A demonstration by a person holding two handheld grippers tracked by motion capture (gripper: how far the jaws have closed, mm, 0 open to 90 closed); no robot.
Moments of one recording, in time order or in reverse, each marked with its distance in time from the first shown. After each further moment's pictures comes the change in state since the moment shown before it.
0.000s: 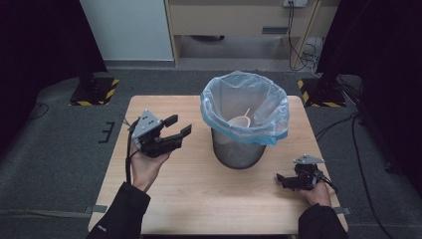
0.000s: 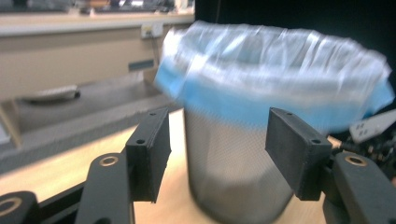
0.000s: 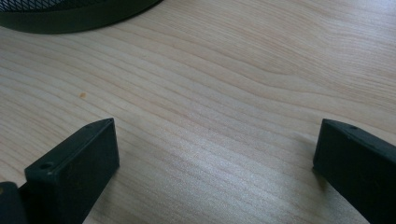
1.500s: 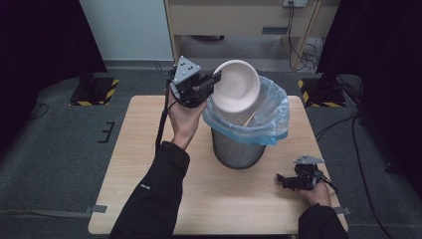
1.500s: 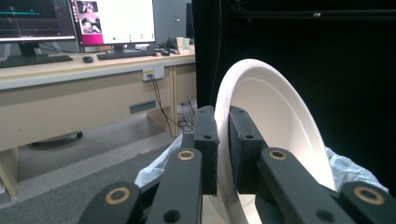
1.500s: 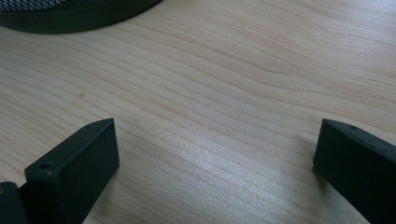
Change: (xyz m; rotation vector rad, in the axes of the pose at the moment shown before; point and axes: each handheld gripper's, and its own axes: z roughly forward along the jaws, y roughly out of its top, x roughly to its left) left arm -0.034 0.122 0.095 -0.132 0.013 0.043; right arm 0.000 0.000 0.000 -0.003 -0.002 0.001
